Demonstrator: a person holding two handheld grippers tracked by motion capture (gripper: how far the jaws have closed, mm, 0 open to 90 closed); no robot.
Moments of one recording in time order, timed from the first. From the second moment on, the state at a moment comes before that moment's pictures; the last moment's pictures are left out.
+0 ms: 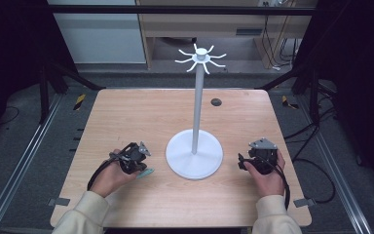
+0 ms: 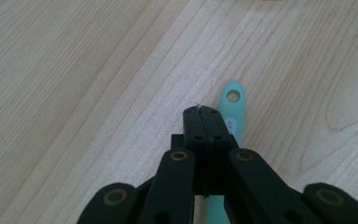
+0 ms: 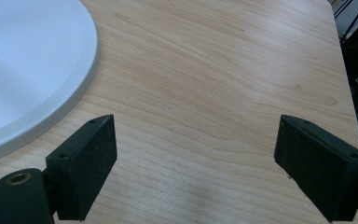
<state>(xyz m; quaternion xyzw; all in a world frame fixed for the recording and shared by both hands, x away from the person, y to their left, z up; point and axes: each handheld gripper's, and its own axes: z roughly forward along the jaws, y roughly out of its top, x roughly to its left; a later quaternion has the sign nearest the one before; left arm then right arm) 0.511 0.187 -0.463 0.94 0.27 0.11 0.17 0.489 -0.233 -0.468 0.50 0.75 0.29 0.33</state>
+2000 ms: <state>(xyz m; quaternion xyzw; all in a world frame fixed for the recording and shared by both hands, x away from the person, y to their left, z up) 0.483 0.205 -0.419 0.95 0.23 0.14 0.16 0.492 -0.236 -0.469 0.51 0.75 0.29 0.32</state>
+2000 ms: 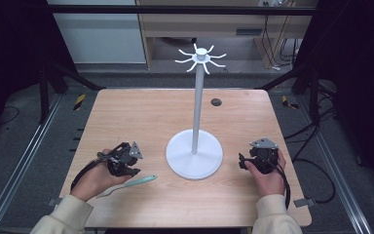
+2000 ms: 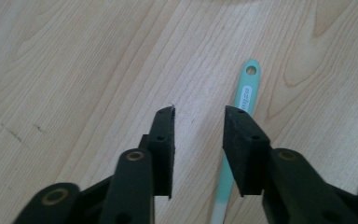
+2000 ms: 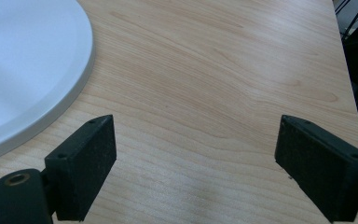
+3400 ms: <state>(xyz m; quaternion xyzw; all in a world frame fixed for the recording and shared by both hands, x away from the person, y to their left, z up) 0.466 0.225 -0.431 0.98 0.15 0.08 0.08 0.491 -0.237 -0.469 0.51 0.75 0.28 0.32</state>
